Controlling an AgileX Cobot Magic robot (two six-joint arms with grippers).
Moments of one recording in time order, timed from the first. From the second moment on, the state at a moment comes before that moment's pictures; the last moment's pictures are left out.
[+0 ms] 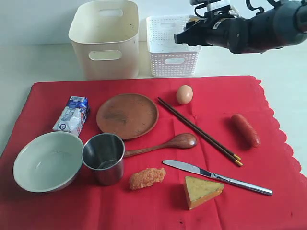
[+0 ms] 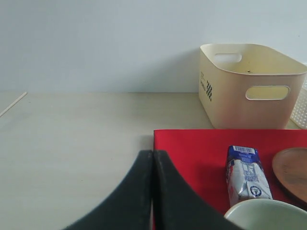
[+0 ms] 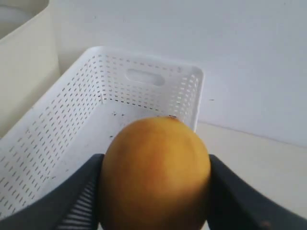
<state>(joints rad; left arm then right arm) -0.03 0.01 0.00 0.07 0.21 -0.06 0.45 2.13 -1.34 0.18 -0.26 -0.21</state>
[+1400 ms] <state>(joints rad) -0.03 0.01 0.00 0.07 0.21 -0.06 0.50 2.29 -1.54 0.19 -0.13 -0.23</state>
